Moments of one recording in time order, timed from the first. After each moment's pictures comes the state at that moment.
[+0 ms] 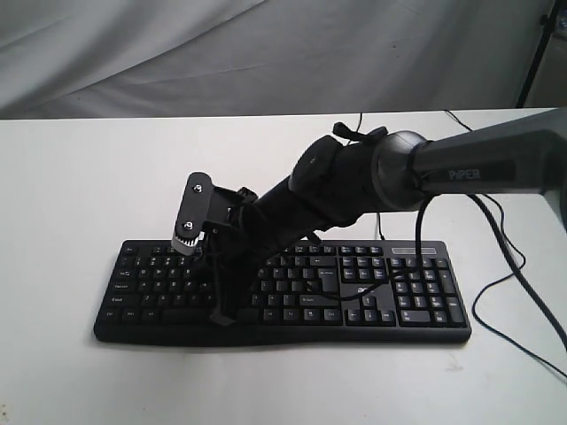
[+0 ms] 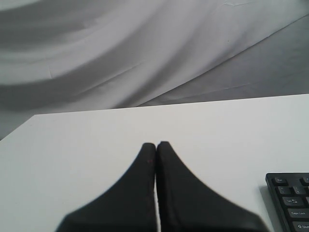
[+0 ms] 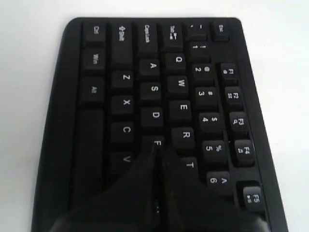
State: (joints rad) left arm 0.13 0.00 -0.01 0.03 0.19 0.09; right arm 0.41 2.15 -1.37 1.02 0.52 -1.66
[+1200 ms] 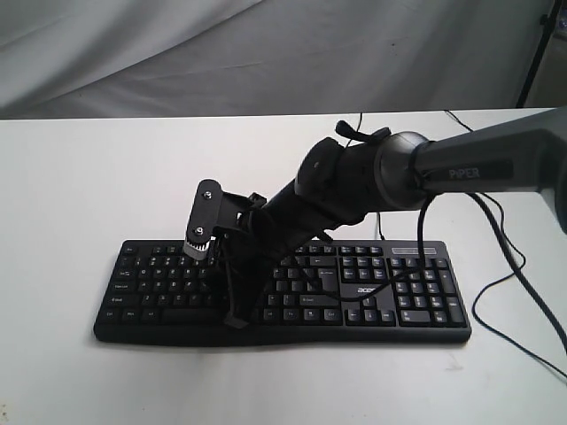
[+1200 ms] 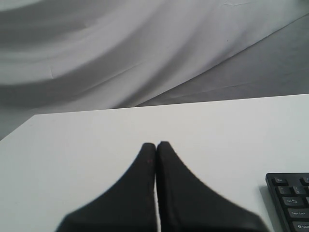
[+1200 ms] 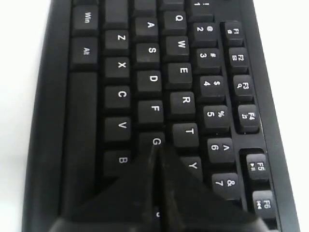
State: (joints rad) left arm 0.13 0.00 -0.01 0.03 0.19 0.09; right arm 0.39 2.16 -1.37 0.90 0.54 -1.57
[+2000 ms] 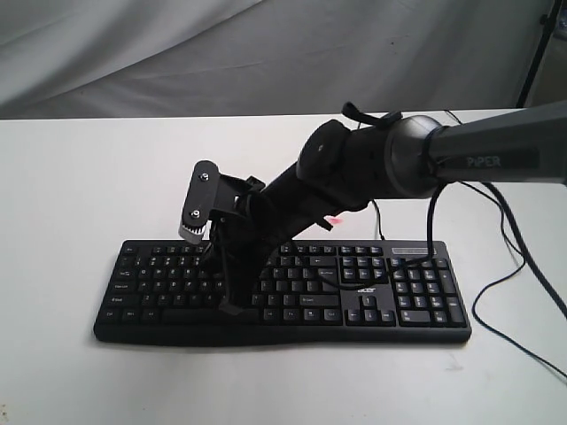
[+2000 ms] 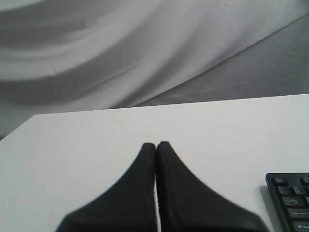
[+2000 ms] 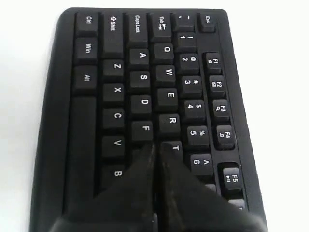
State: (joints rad) left arm 0.13 0.00 -0.01 0.03 0.19 0.09; right arm 0.39 2.11 -1.38 0.90 0.54 -1.57
